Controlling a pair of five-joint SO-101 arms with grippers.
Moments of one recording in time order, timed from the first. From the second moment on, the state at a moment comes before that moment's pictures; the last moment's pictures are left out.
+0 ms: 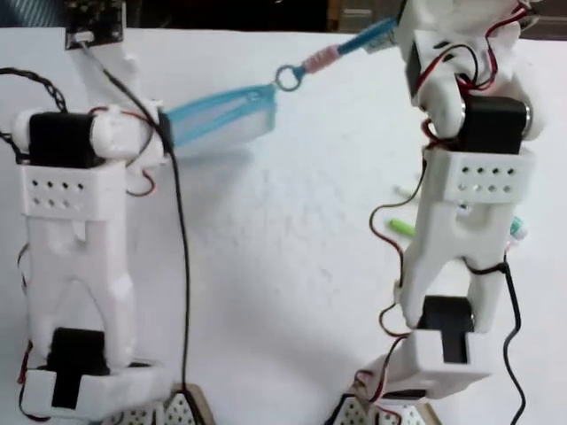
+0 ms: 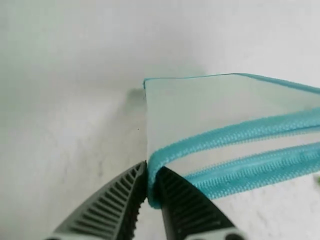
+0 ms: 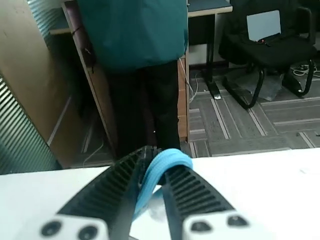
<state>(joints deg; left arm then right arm) -2.2 -8.0 -25.0 102.0 19.0 0.5 3.8 -47.4 66.4 -5.1</state>
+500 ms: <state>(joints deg) -3.0 -8.0 -25.0 102.2 19.0 1.3 4.4 -47.4 68.5 -4.8</state>
